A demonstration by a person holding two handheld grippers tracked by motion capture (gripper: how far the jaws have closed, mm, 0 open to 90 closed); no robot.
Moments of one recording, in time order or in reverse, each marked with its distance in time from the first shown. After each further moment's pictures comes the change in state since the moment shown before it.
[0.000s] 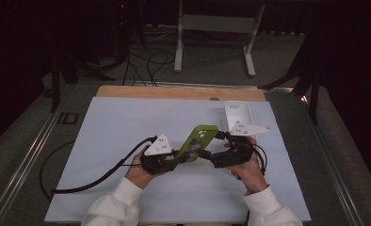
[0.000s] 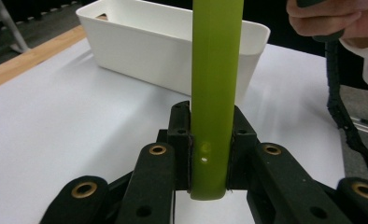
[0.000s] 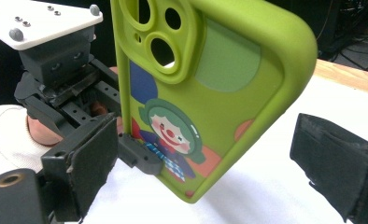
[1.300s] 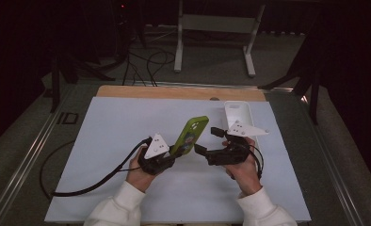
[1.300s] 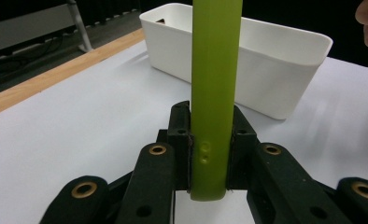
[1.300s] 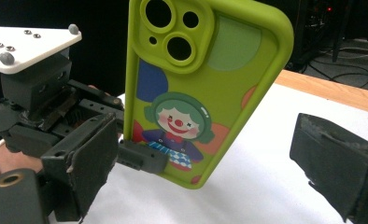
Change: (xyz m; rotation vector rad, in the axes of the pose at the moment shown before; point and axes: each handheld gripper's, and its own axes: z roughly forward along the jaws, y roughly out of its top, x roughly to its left) left arm -0.005 -0.007 -0.001 -0.033 0.217 -0.053; right arm 0.011 0.003 0.007 -0.062 -0.103 0.012
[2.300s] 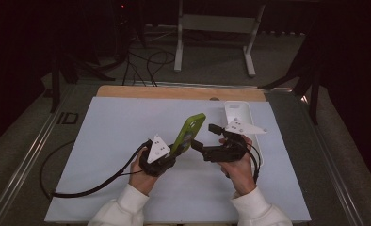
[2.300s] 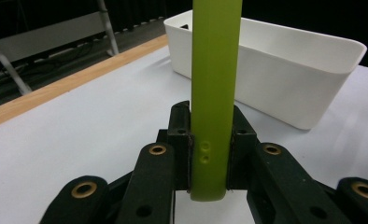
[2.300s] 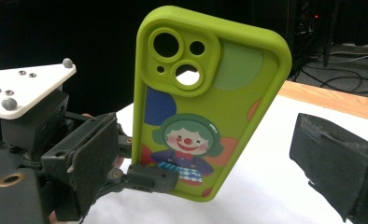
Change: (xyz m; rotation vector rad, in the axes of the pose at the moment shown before) left arm -0.007 -0.003 0.002 -0.032 0.113 -0.014; right arm 0.008 0.008 0.006 -0.043 -0.034 0.039
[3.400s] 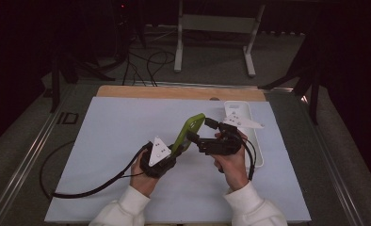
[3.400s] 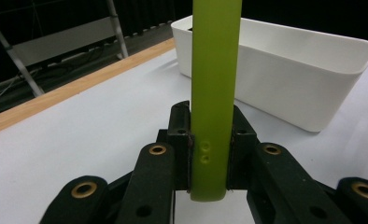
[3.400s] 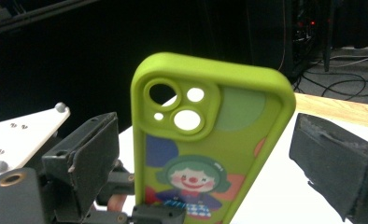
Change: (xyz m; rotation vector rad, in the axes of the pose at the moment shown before) left arm -0.005 -0.003 0.000 -0.011 0.039 0.013; right arm 0.000 0.012 0.014 -0.069 0.001 0.079
